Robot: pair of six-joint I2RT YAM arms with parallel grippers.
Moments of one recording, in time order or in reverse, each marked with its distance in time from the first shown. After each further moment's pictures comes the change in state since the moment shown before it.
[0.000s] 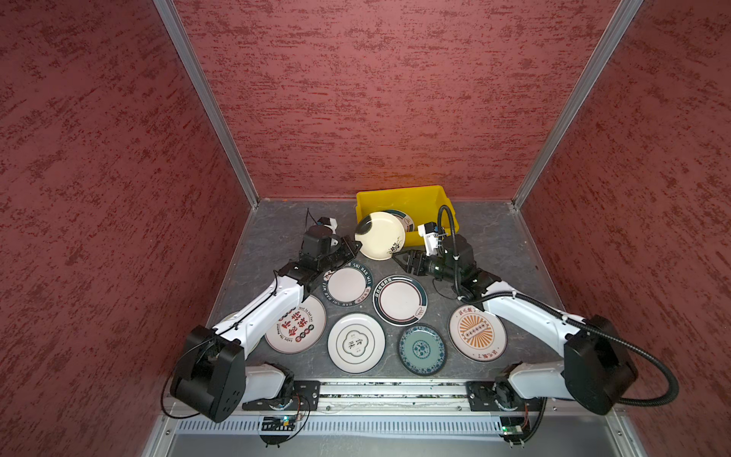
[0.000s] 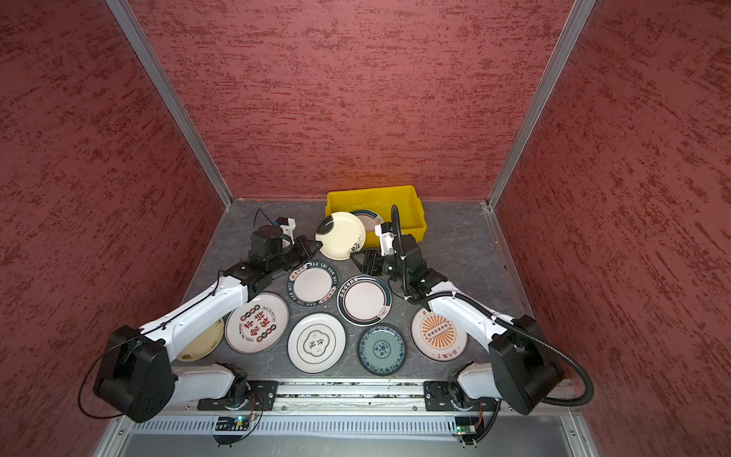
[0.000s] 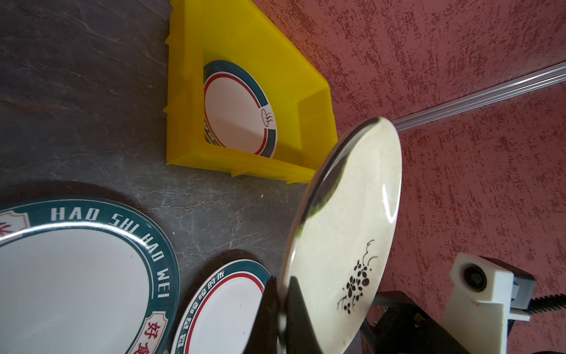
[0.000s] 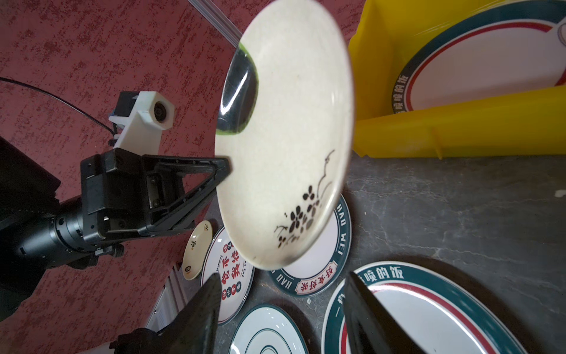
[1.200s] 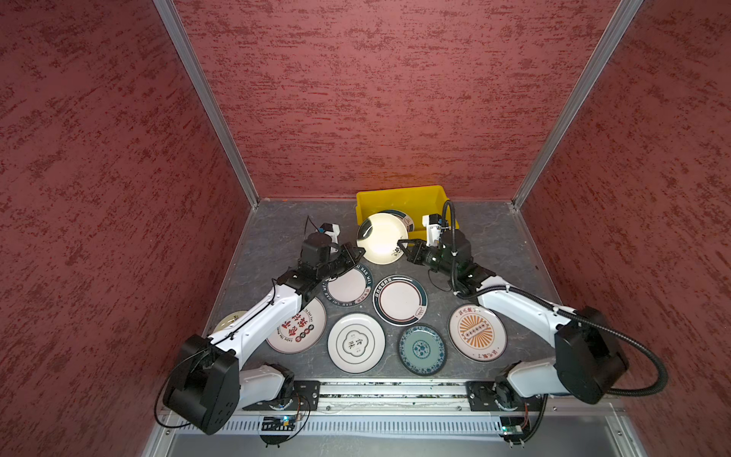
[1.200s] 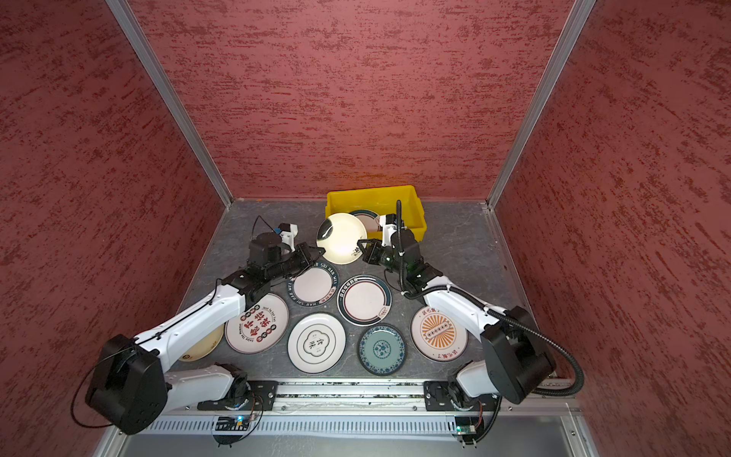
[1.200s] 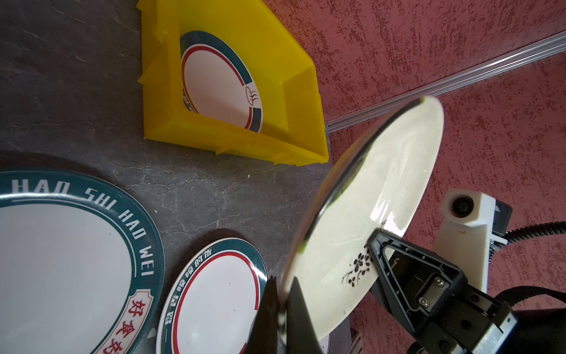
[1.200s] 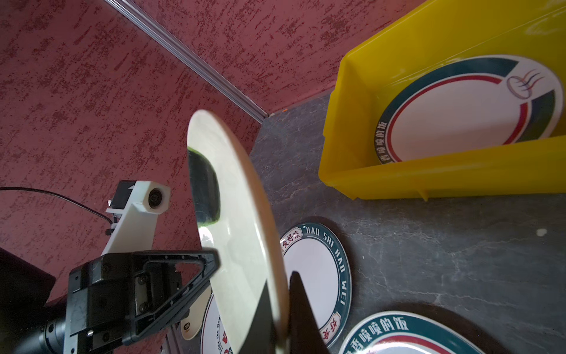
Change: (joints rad) left arm -0.021 -0.061 -0.079 0.042 0.039 -0.014; right arm -0.005 0.069 0.040 0.115 0.112 0.100
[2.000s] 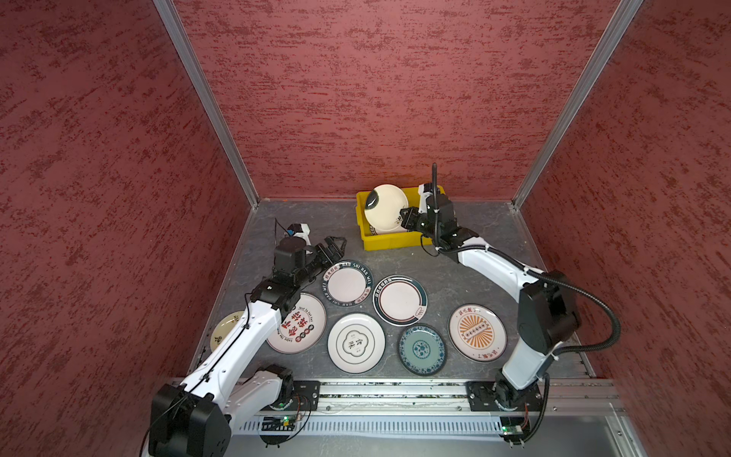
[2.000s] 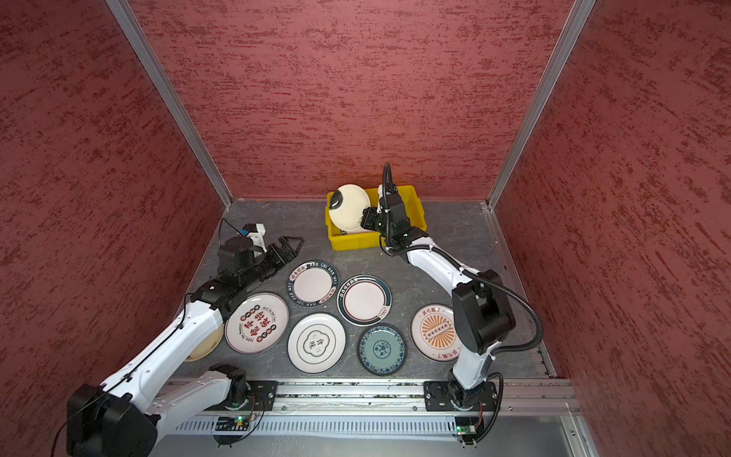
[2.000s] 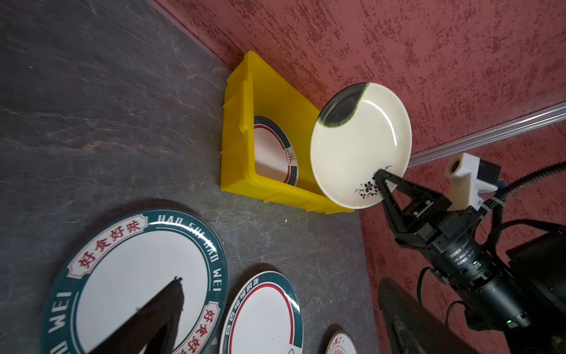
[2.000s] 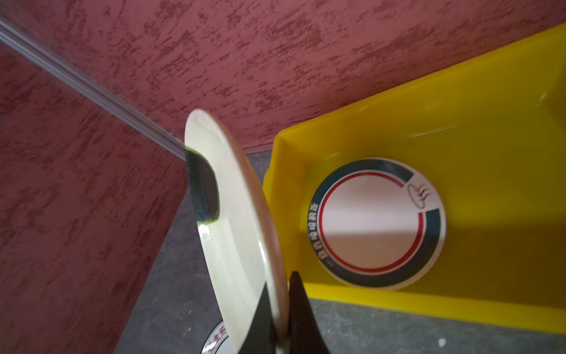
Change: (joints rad) left arm 0.155 -0.214 -0.032 -0.177 -0.121 0.090; right arm -0.106 0.376 0.566 -0.320 0.220 -0.194
